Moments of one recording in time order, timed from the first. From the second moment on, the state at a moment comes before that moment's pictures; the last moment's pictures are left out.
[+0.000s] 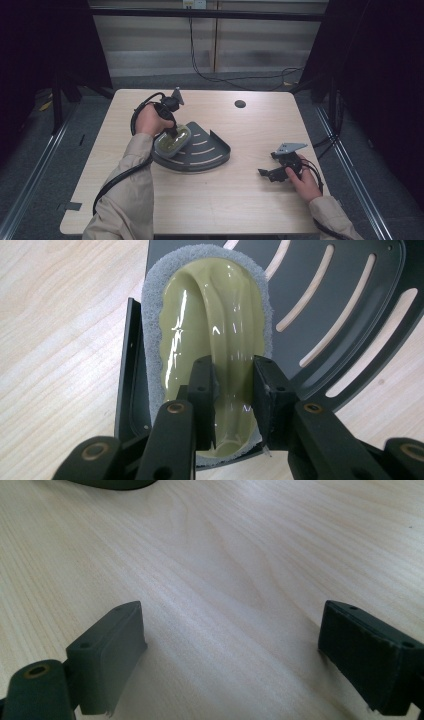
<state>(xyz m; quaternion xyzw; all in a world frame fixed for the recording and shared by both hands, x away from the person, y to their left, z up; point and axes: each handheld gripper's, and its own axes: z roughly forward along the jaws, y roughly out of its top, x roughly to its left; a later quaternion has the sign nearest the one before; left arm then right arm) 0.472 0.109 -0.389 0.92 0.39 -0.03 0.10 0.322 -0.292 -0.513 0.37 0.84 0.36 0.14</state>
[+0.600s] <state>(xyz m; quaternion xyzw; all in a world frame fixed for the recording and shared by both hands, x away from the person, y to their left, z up) 0.476 0.115 -0.401 0.92 0.38 -0.03 0.08 0.322 -0.292 -0.513 0.37 0.84 0.36 0.14</state>
